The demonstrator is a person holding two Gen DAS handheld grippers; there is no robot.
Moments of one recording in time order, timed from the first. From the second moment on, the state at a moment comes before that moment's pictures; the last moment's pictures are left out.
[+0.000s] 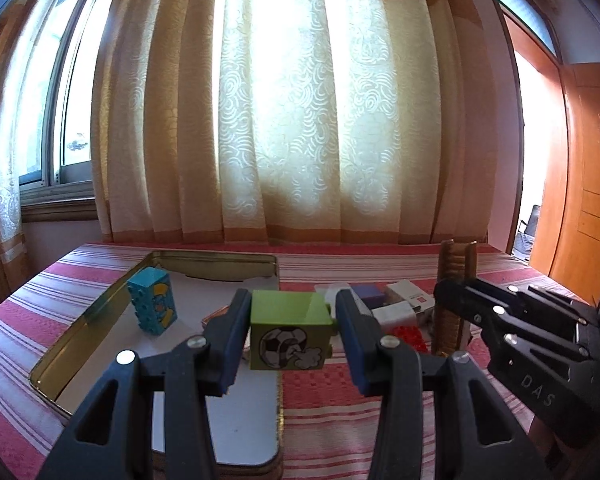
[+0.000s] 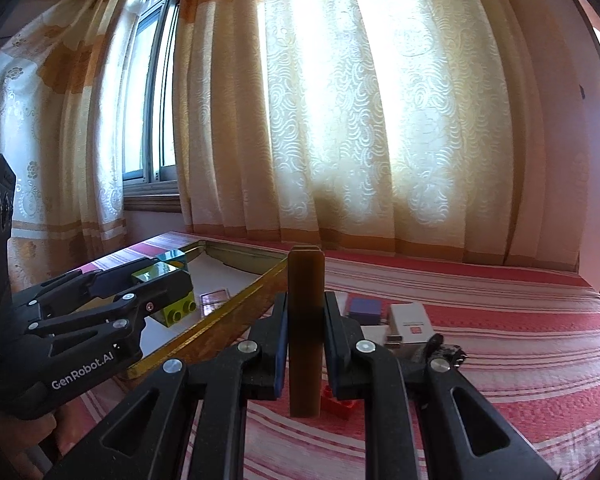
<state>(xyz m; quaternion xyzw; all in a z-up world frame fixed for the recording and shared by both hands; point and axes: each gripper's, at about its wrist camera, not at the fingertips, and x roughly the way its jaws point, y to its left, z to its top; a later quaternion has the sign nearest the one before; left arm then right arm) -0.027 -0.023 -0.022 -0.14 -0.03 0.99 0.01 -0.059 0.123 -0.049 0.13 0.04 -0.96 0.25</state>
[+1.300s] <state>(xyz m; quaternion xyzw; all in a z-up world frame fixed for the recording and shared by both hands) -0.021 -0.074 -0.026 -0.14 -0.03 0.99 -0.03 -0.050 0.057 -0.052 0.14 0.06 -0.94 0.31</state>
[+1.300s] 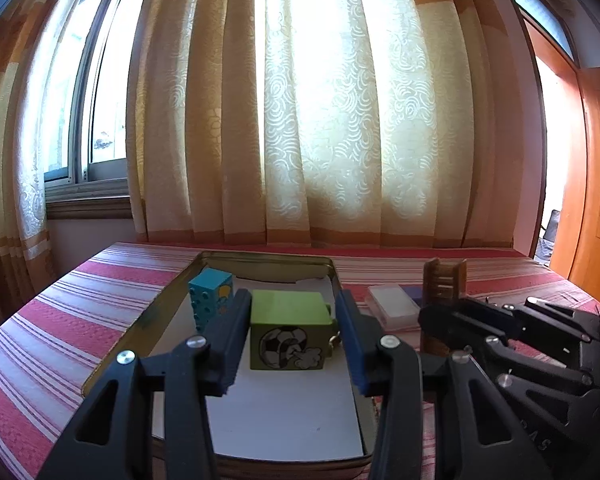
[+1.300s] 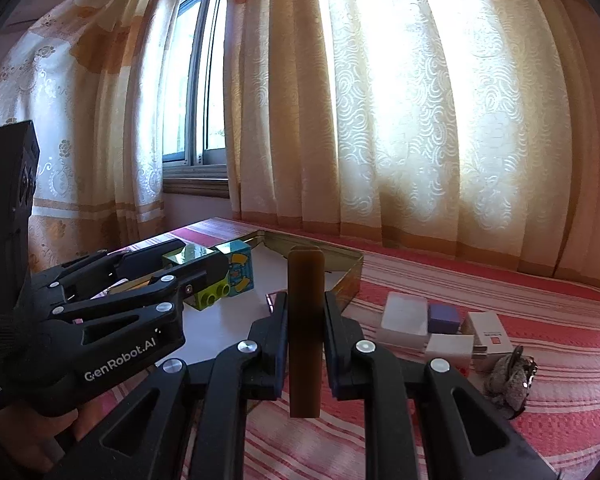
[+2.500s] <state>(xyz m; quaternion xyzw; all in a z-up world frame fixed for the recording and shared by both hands) -0.050 -0.114 -0.028 -0.20 -0.02 0.98 -0.04 -0.078 0.012 -0.056 0.18 0.08 -0.91 0.35</state>
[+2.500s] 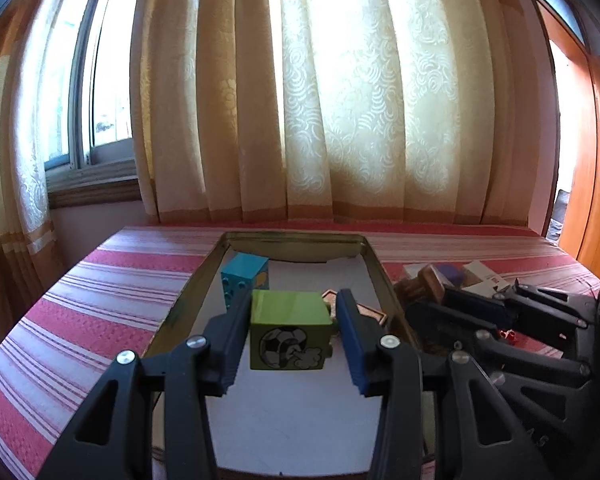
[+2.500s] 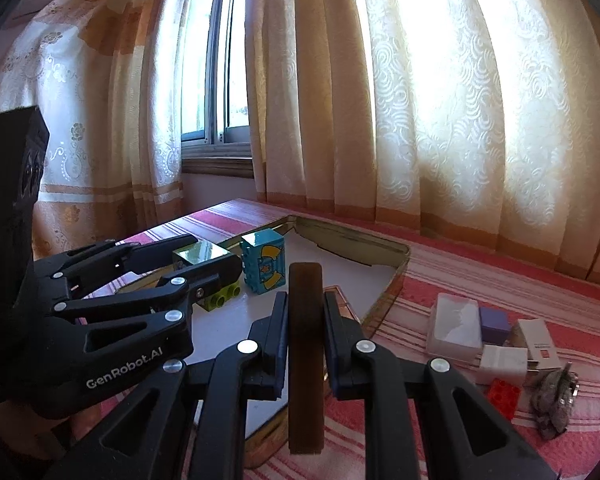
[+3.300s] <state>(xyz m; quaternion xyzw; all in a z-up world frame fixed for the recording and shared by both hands) -0.104 -0.146 -0.046 -0.32 -0.01 0.94 -0.06 -0.146 -0.040 -0.066 0.27 0.08 -0.88 0.39</state>
